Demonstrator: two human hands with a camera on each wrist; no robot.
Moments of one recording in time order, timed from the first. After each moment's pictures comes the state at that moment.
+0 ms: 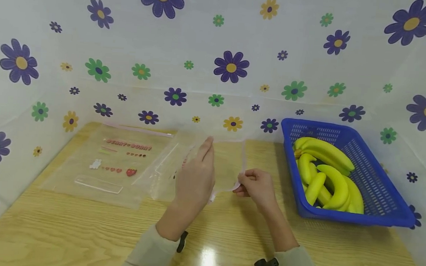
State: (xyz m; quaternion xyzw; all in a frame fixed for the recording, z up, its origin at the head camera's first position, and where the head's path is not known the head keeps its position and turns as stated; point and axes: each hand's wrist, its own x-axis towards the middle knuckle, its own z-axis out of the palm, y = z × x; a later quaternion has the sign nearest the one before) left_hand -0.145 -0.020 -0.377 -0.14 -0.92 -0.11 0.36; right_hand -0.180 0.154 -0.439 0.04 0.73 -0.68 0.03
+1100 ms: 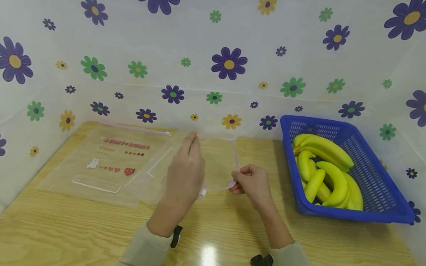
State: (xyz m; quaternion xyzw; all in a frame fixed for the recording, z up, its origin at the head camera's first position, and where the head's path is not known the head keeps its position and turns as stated) left_hand -0.154 -0.034 -0.373 -0.14 -0.88 -0.19 0.41; right_hand -0.179 0.145 -0.432 0.04 0.72 -0.69 0.03
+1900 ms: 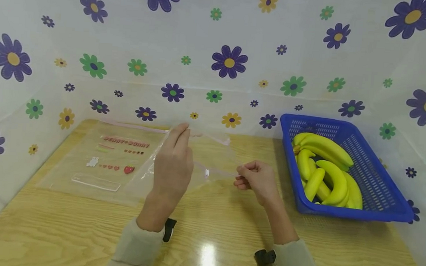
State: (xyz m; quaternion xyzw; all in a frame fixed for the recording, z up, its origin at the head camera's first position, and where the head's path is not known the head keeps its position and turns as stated) left_hand -0.155 -0.053 -0.359 -0.16 -0.84 -0.28 0.43; right_hand -0.186 0.161 -0.430 0.04 0.71 -0.70 0.05
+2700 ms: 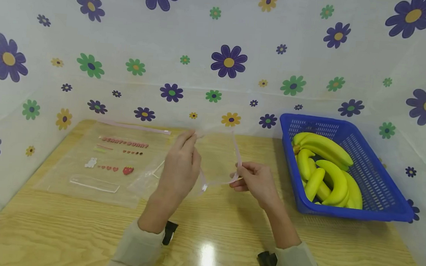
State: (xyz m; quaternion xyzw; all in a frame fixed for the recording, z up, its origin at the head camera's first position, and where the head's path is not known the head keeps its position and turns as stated) left_hand -0.157 -0.050 -0.364 -0.17 -0.87 -0.35 0.30; right_hand -0.176 0.157 -0.421 -0.01 0.72 -0.69 0.06
